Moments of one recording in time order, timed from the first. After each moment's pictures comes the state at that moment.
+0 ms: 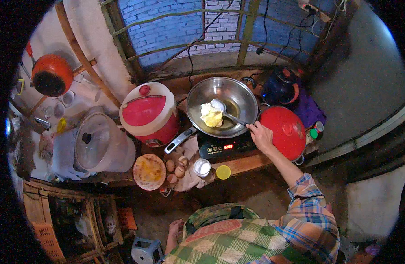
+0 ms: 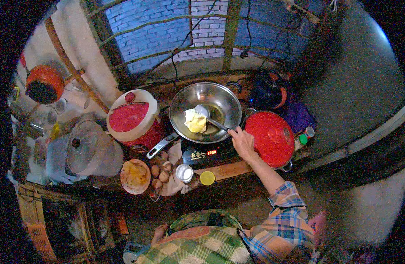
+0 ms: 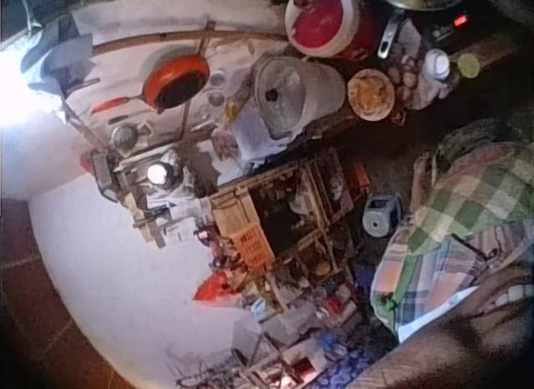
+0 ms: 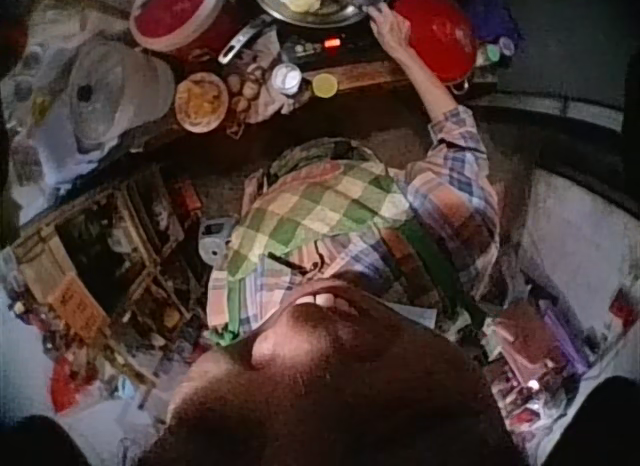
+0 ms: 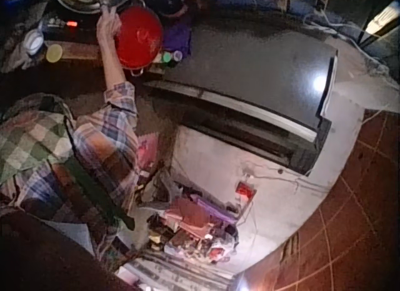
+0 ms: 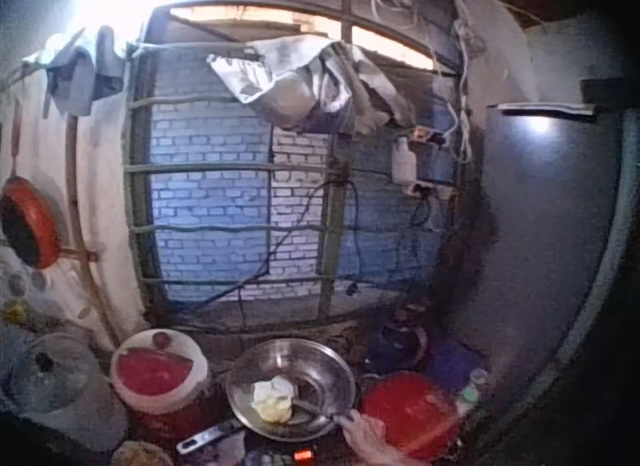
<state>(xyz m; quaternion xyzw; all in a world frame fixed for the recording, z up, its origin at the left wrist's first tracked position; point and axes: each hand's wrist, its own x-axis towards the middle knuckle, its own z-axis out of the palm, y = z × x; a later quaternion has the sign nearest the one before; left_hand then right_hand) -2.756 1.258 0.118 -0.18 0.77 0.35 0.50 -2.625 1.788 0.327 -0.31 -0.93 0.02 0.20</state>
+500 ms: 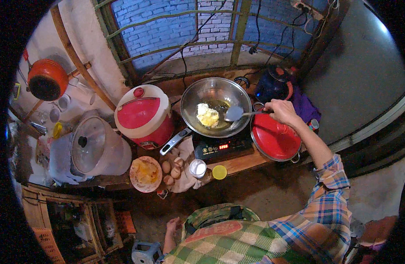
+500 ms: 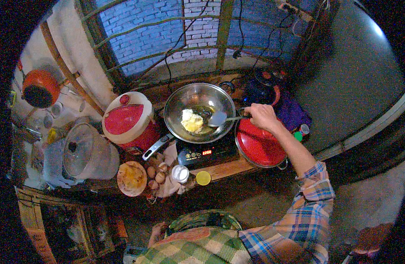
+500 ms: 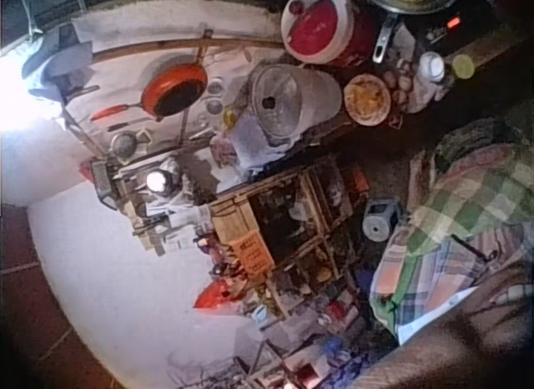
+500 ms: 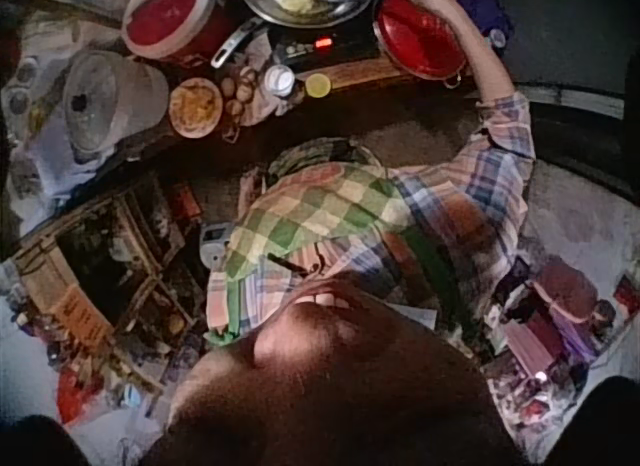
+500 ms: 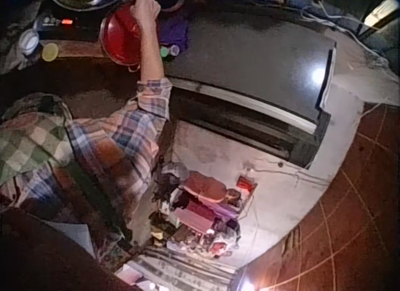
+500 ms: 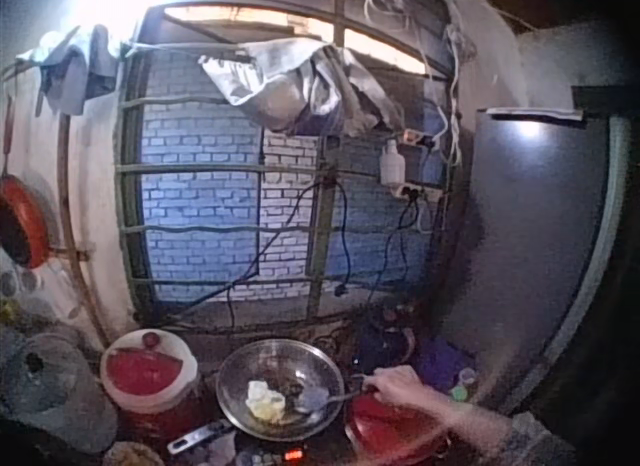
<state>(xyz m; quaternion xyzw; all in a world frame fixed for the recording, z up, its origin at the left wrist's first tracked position) -2.771 1.248 0.088 -0.15 0.70 0.47 0.52 -2.603 1.852 0.462 -0.29 -0.96 -0.03 0.00</state>
